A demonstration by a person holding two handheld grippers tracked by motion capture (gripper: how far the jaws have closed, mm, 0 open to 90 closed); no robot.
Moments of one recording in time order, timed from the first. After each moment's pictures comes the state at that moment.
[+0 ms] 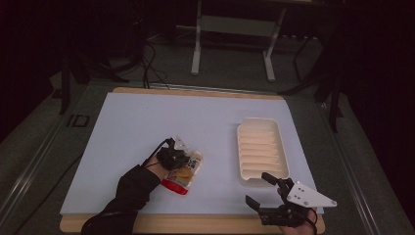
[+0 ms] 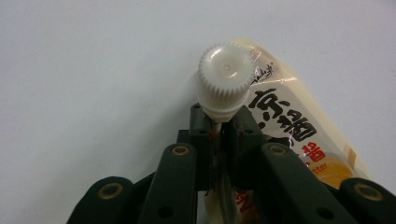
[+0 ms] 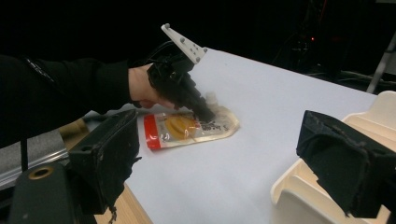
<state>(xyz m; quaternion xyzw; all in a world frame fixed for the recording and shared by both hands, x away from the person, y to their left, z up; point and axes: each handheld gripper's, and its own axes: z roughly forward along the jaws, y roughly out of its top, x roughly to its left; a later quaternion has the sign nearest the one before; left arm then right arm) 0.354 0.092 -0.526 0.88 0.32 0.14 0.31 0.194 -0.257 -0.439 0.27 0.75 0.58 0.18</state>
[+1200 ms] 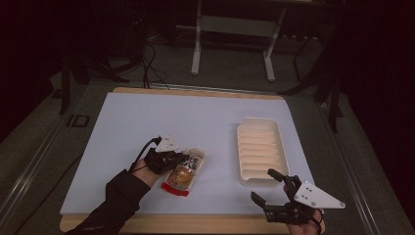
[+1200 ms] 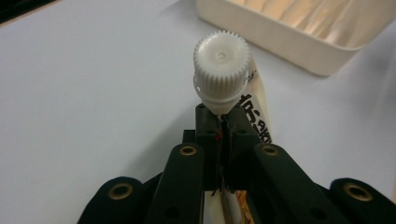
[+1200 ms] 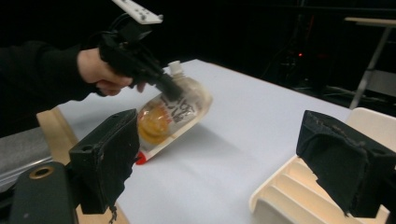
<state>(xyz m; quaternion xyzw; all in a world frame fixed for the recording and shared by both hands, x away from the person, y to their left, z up) 0.306 0.113 -0.462 0.85 0.30 0.14 0.42 0.195 -0.268 -0.433 0.26 0.73 0.59 0.21</state>
